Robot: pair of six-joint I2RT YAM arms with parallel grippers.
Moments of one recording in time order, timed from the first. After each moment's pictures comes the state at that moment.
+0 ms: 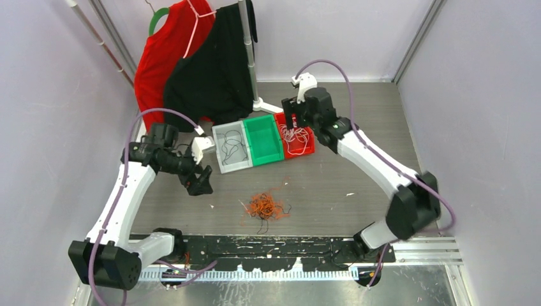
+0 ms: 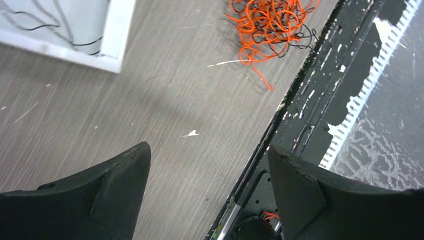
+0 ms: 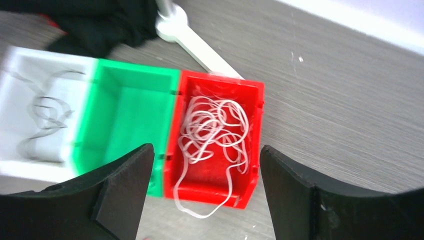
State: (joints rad) left arm -0.10 1.08 1.07 -1.18 0.69 0.73; right arm 0.52 1.55 1.27 -0.21 0.17 0.02
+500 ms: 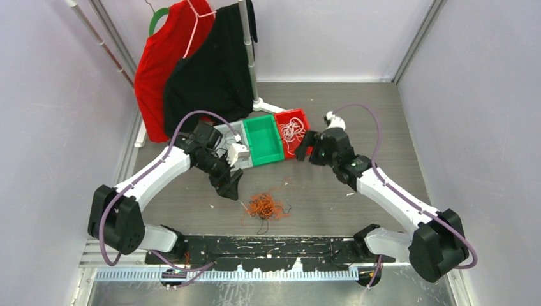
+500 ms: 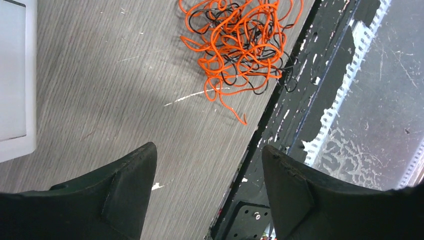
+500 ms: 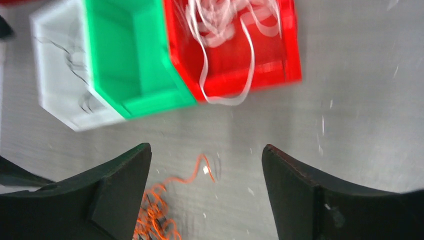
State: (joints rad) left arm -0.43 1.35 1.01 -0.92 0.66 0.47; right arm 0.49 1.14 0.81 -0.19 0.08 0.55
